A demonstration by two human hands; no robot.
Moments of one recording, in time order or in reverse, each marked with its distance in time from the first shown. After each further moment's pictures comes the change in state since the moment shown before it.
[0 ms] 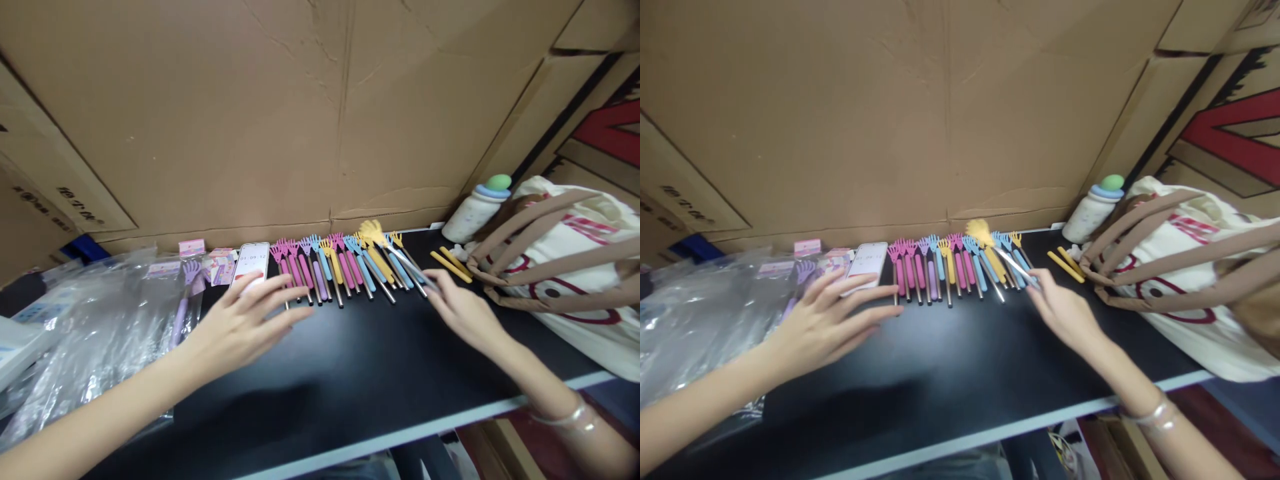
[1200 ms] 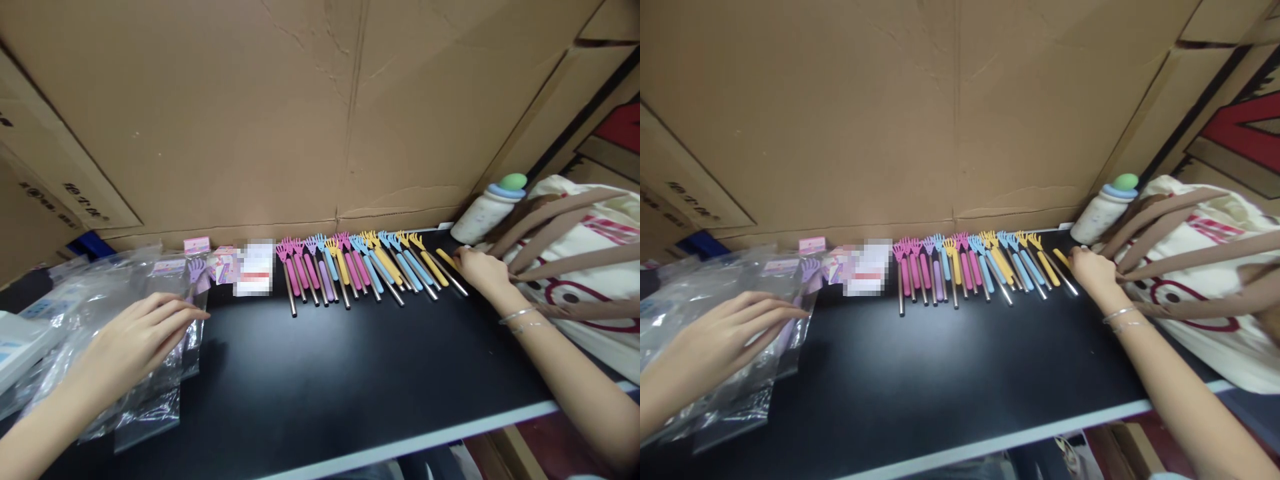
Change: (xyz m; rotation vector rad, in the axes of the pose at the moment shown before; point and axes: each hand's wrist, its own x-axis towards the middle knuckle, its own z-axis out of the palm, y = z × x) left_hand -0.120 -0.062 -0.019 -0.001 -0.348 -0.379; right_hand 0.087 0.080 0.010 -0.294 -0.066 0.294
